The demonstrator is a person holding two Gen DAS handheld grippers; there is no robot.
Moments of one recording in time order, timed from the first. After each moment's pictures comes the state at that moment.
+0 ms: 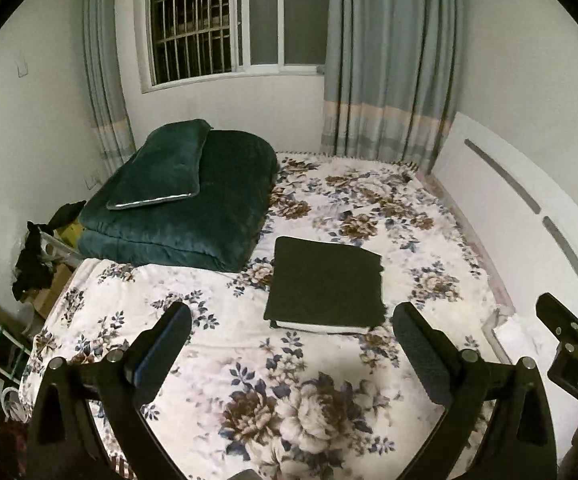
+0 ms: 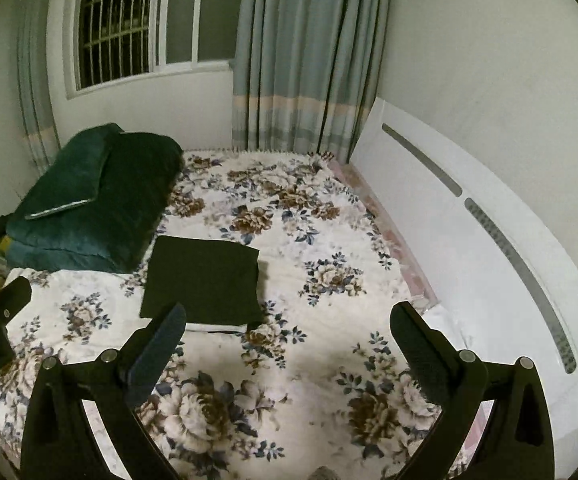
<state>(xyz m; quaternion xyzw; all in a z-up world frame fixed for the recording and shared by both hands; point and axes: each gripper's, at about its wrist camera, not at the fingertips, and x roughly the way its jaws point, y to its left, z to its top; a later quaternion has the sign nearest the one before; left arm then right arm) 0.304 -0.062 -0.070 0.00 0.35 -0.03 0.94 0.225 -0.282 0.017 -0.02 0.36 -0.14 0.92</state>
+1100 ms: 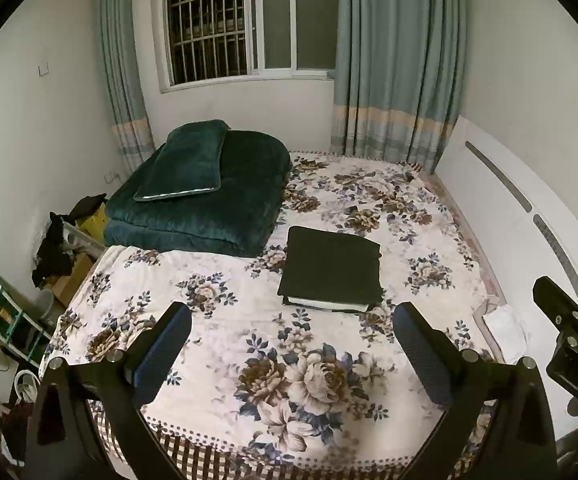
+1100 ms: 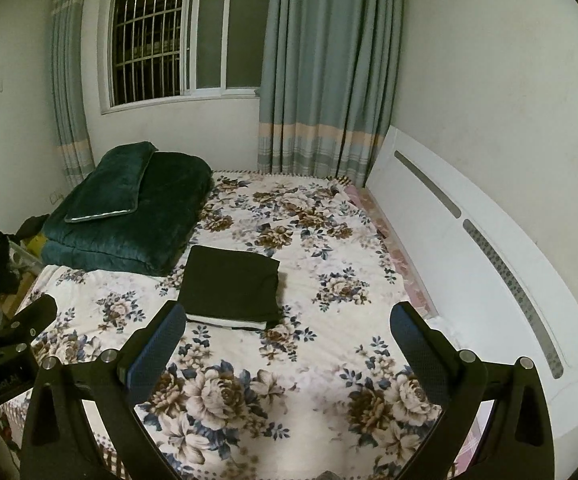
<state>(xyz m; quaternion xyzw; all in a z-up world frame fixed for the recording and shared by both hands) 0.212 -0.054 -0.026 -0.01 0.35 0.00 0.94 0.106 -0.261 0.098 -0.03 0.32 -0.09 0.94</state>
